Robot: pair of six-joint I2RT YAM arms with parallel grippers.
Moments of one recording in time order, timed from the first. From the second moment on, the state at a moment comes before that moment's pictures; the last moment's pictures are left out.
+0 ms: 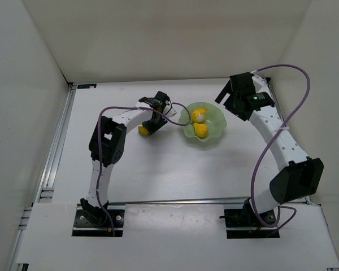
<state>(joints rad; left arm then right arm) -0.54 2.17 1.71 -0.80 -0.22 0.40 0.33 1.52 1.51 -0.81 0.32 0.77</state>
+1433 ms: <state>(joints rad) -0.77 2.00 2.15 -0.72 -0.40 0.35 0.11 1.10 1.08 -0.79 0.44 0.77</state>
